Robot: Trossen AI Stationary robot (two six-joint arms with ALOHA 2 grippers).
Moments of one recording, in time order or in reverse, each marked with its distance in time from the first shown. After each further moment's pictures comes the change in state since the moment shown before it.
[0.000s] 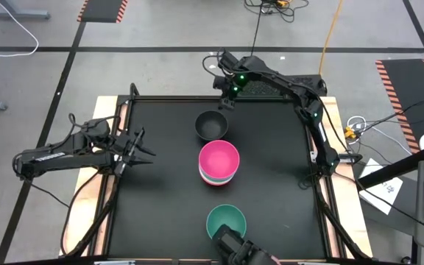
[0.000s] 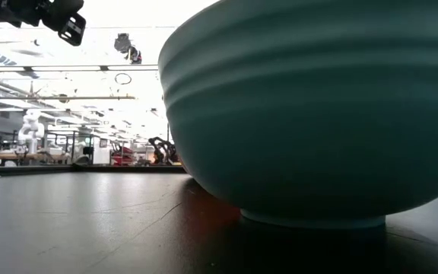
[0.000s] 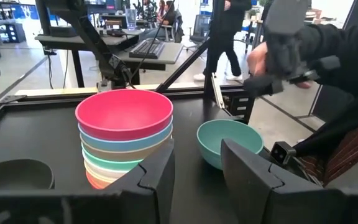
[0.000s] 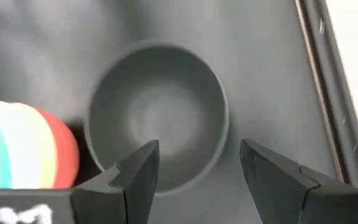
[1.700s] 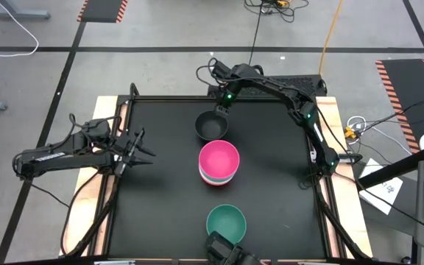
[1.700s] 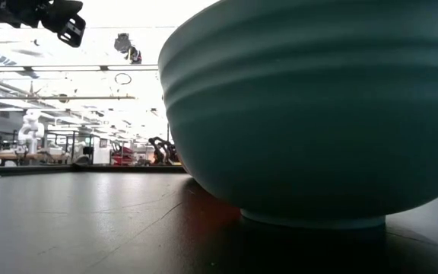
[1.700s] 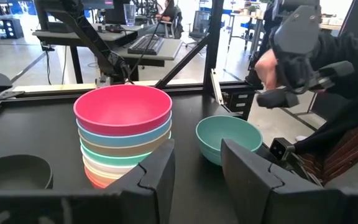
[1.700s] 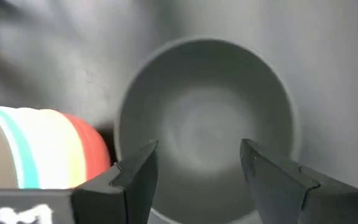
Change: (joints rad) left arm 0.000 0.000 0.000 -0.019 0.003 0.006; right arm 0.043 0.075 -0.007 0.006 -0.105 0.066
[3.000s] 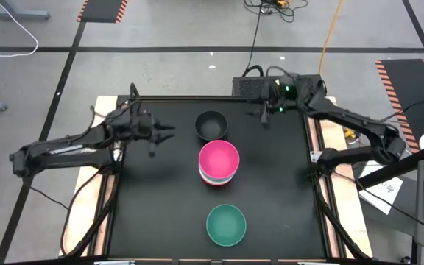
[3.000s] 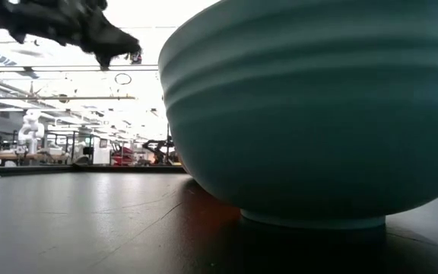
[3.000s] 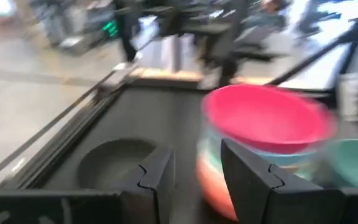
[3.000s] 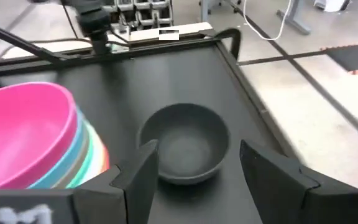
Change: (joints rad) left arm 0.138 0.352 0.017 0.314 -0.304 0.005; right arm -0.065 -1.077 -1.201 0.934 0.089 0.120
